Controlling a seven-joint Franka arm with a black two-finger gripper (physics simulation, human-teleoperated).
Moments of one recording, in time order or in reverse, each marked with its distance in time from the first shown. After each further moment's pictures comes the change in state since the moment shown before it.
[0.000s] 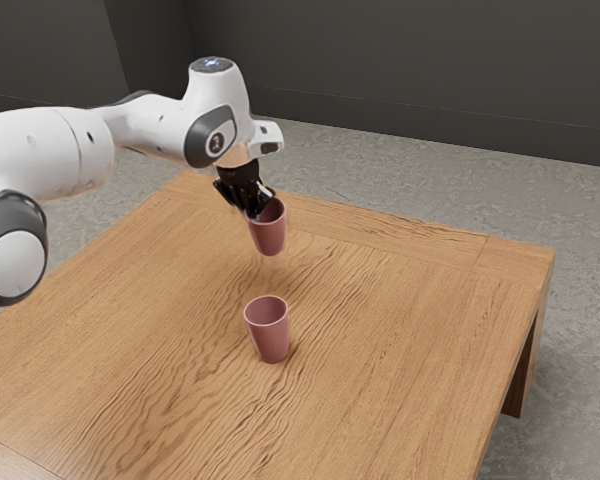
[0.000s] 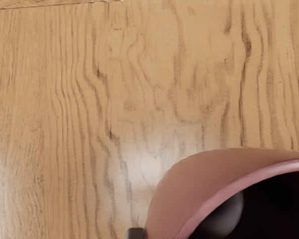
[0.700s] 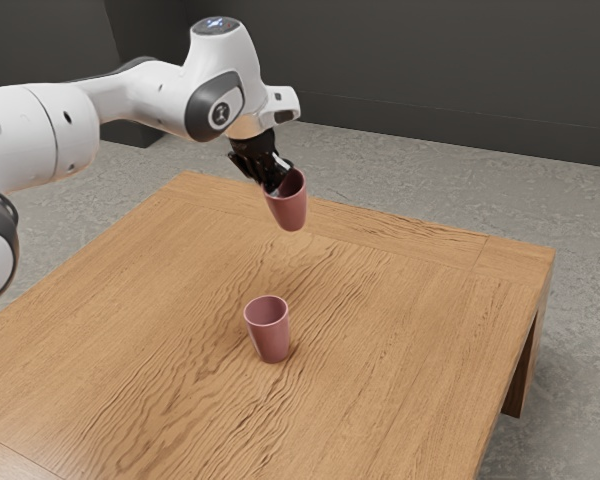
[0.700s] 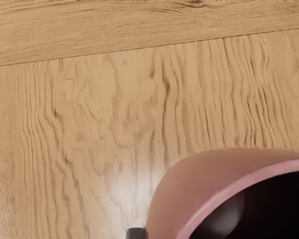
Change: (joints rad) arm -0.066 -0.129 -0.021 -0.039 -0.012 -0.013 -0.003
